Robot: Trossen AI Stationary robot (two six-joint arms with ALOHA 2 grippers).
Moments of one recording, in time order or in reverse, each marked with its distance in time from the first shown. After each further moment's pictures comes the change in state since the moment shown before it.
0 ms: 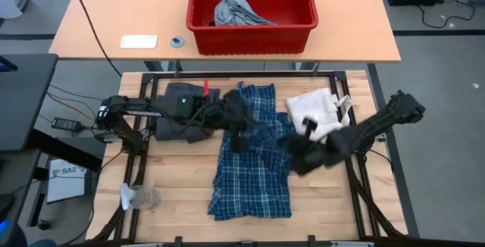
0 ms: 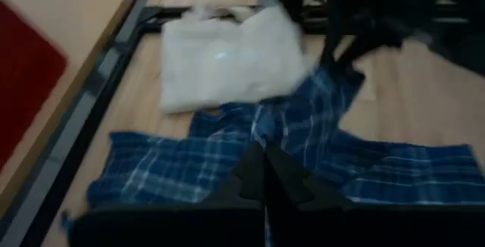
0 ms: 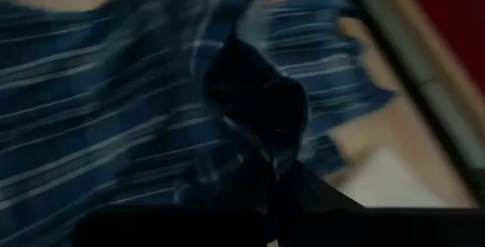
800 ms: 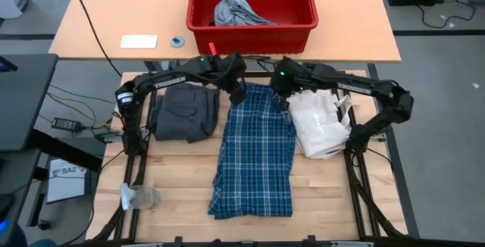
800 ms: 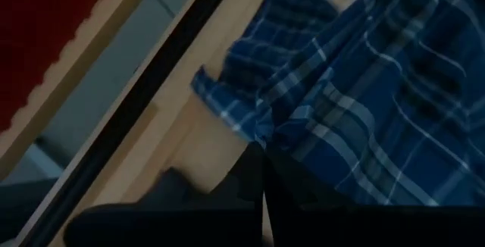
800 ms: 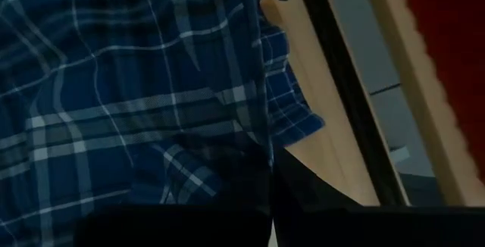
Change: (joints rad) left arm 0.489 0.181 0.000 -0.208 0.090 -0.062; right arm -0.925 0.086 0.001 0.298 -0.538 -0.901
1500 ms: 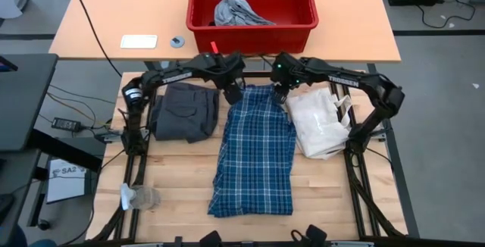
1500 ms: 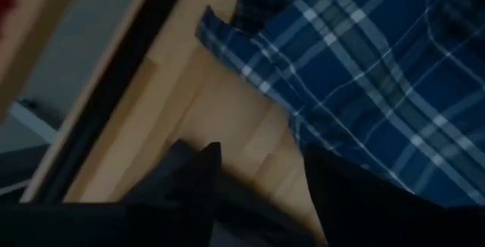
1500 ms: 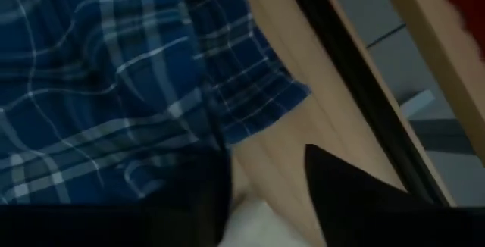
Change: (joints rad) left arm 0.074 0.088 -0.002 -0.074 0.072 0.075; right arm -0.129 0.118 -0.002 0.027 -0.045 0.102
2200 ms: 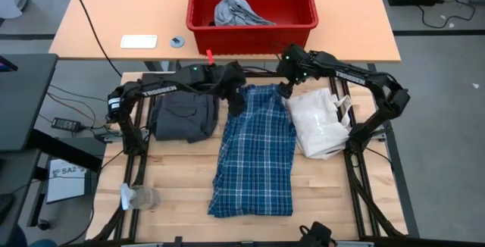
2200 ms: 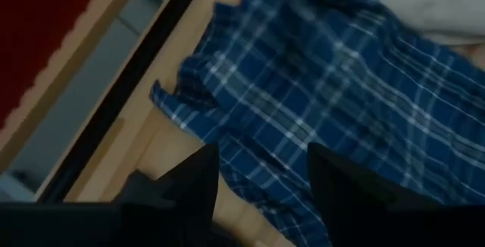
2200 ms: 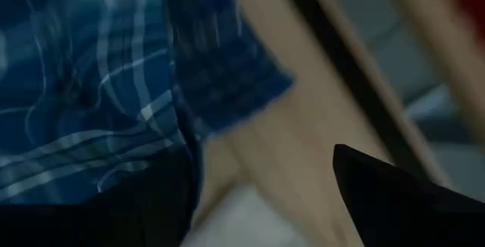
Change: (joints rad) left arm -0.213 -0.182 0.000 0.054 -0.081 -0.115; right arm -0.084 -0.049 0.001 -0.023 -0.116 -0.043
